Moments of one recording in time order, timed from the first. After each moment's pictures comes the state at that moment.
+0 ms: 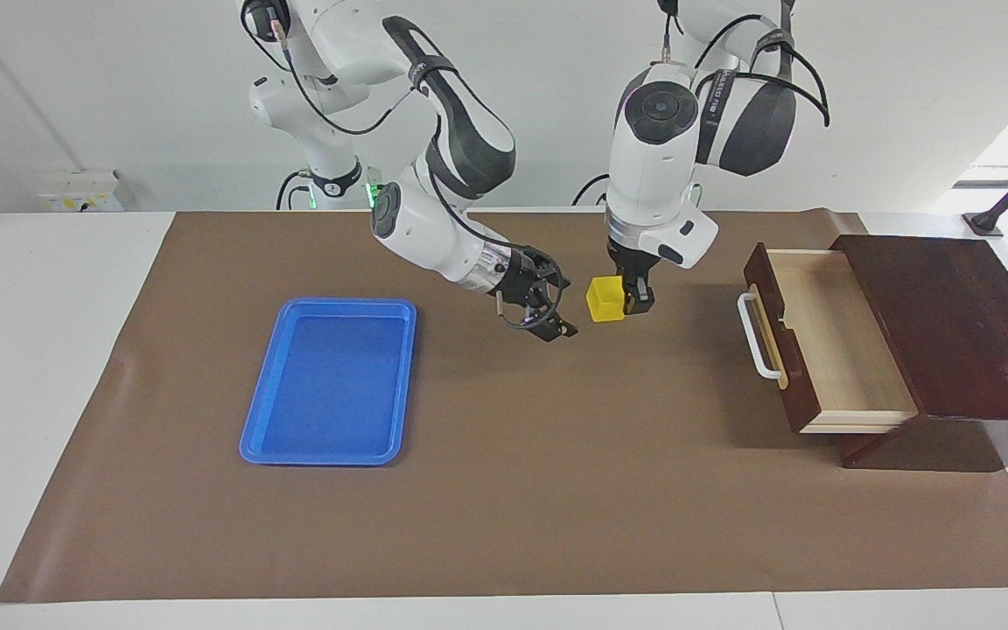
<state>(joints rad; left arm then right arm) -0.47 0.28 -0.07 -1.44 0.08 1.59 -2.09 0.51 0.34 0.05 -1.74 1.03 2.32 1.51</state>
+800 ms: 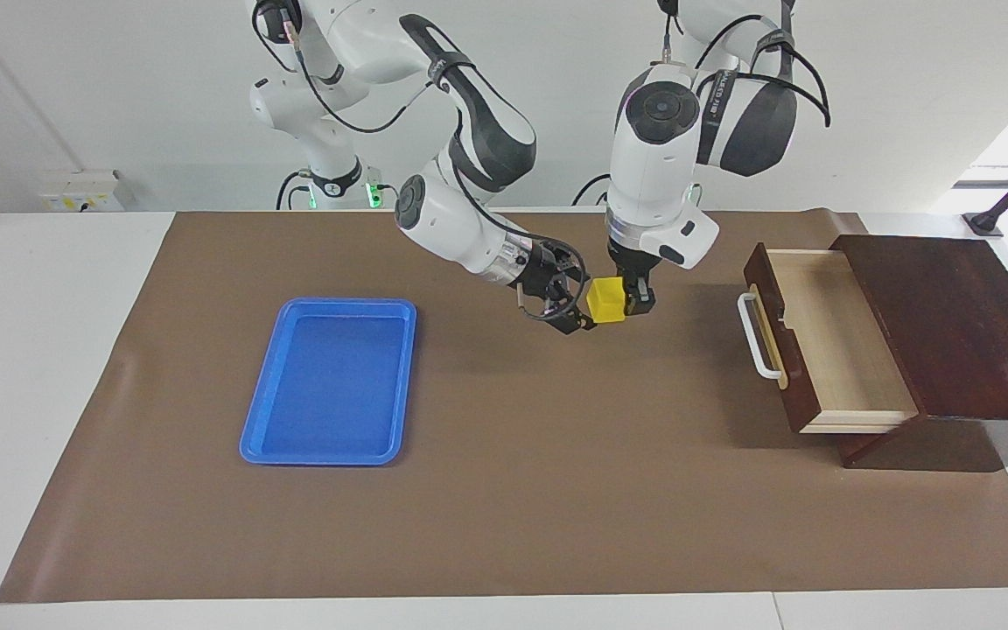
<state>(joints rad) -0.47 0.28 -0.07 -1.44 0.08 1.59 -2.10 0.56 0.35 0.04 -1.73 1.04 2.36 1.52</state>
